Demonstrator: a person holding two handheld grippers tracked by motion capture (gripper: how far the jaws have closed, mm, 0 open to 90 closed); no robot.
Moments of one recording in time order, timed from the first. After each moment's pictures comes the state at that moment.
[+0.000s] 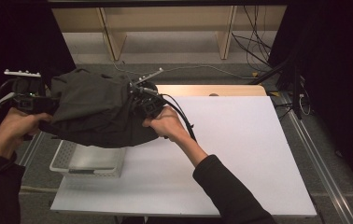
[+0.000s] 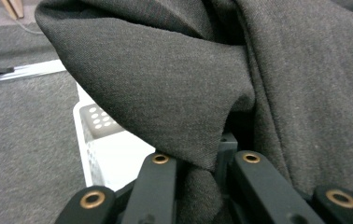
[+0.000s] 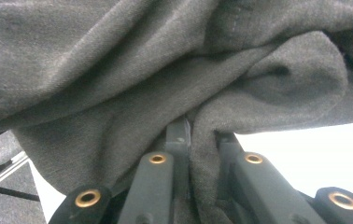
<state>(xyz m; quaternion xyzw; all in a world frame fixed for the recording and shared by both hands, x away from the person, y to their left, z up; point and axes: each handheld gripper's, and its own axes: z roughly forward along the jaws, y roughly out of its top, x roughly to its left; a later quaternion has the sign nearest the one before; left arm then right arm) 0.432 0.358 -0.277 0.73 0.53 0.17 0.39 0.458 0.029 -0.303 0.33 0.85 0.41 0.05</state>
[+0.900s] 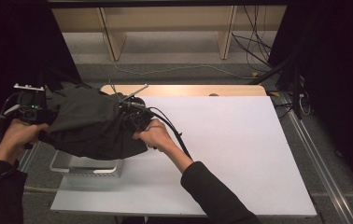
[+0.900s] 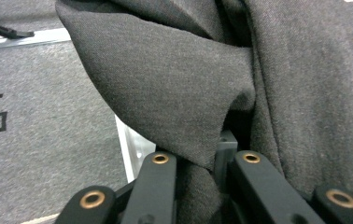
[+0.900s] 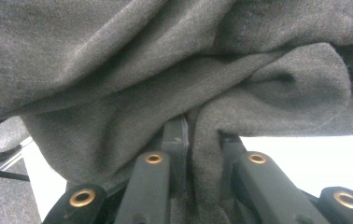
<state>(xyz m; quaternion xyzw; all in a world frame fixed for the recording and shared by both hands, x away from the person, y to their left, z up) 0.443 0.379 -0.328 0.73 0.57 0.16 0.34 0.460 0.064 -0.353 0.33 0.86 0.38 0.02</state>
